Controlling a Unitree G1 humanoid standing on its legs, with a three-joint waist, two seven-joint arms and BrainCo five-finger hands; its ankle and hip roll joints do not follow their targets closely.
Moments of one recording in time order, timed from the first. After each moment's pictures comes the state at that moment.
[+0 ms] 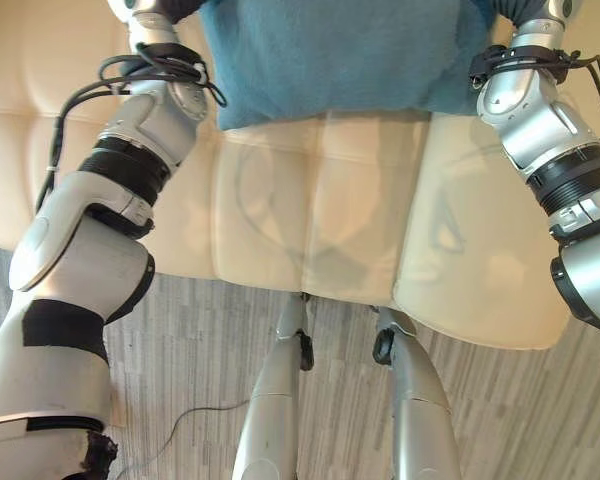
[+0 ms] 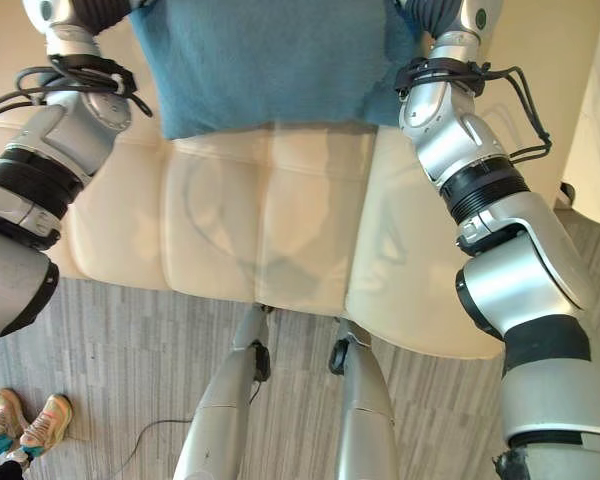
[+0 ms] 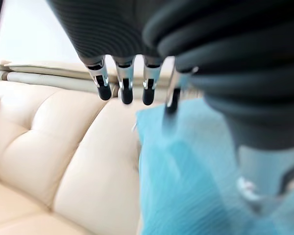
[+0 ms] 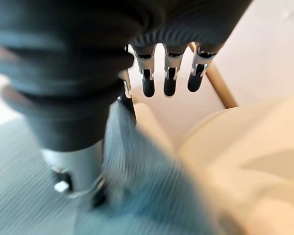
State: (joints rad) left arm -1.51 0.68 -0.78 0.96 0.14 0.16 0.77; right arm -1.49 -0.62 0.71 0.90 -0.03 0.03 -0.83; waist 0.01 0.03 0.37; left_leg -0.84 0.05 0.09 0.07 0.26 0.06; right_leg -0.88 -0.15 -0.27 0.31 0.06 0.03
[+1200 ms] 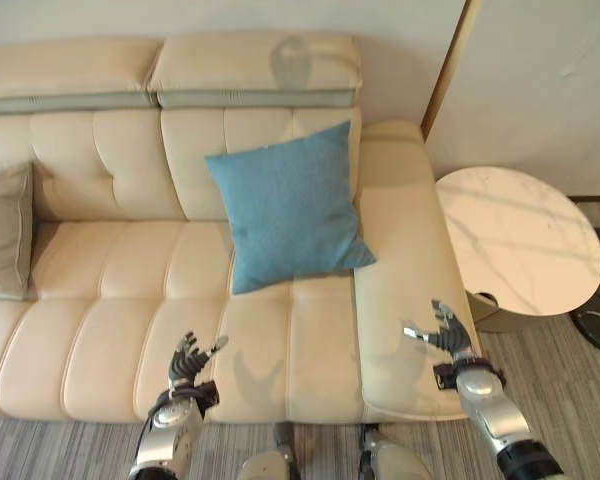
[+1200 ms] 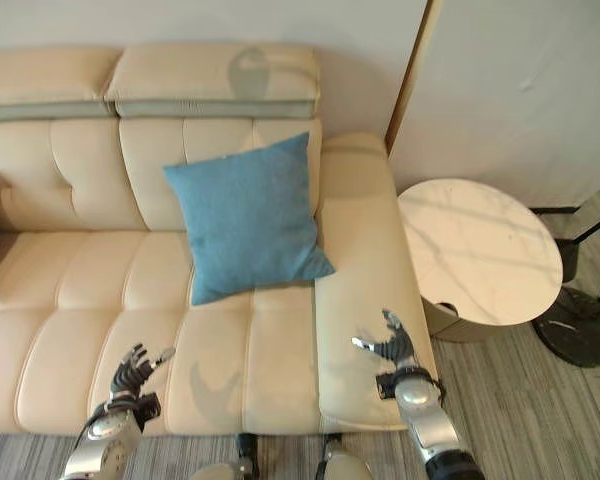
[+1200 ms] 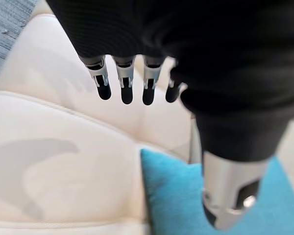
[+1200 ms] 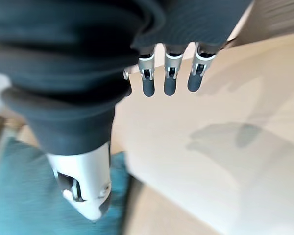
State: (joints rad) left arm 0.08 0.28 -0.04 0.56 -0.37 0.03 0.24; right arm 0.03 -0.32 0.15 0.50 0.08 0.08 -0.19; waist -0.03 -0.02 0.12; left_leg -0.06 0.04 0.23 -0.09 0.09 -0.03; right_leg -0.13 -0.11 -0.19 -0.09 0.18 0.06
